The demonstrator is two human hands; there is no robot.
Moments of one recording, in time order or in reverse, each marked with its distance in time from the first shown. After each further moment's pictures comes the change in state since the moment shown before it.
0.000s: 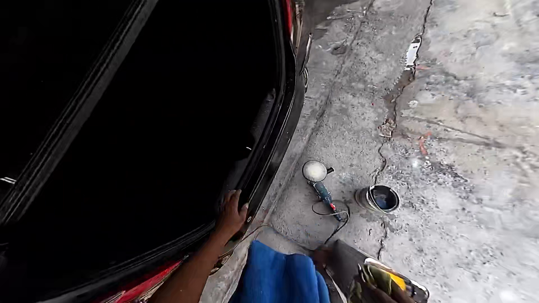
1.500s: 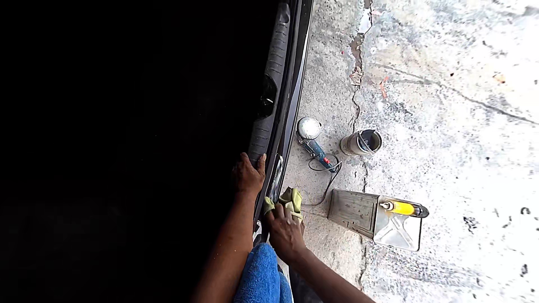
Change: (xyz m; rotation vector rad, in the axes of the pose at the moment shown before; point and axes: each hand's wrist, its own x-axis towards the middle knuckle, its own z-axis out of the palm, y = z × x) left_hand 0.099 -0.116 0.055 -0.054 -0.120 -0.087; right_hand 0.093 0.109 0.411 -1.443 -0.061 -0.238
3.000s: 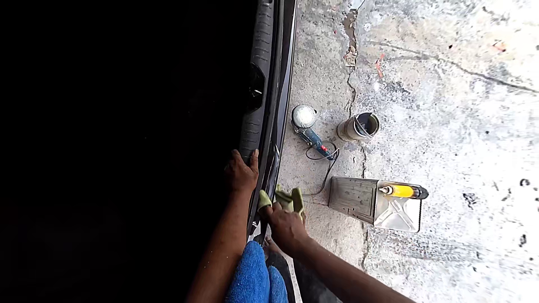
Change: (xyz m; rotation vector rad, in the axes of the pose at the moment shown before) left_hand 0.000 0.001 0.003 0.015 0.022 0.019; right_hand 0.010 0.014 -0.023 0.044 -0.257 0.042
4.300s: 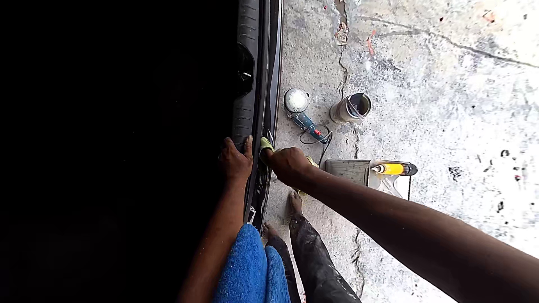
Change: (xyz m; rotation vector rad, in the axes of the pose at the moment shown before) left_hand 0.003 -0.006 0.012 -0.010 0.103 0.021; right_hand 0.045 0.011 -0.089 -0.314 -0.015 -0.015
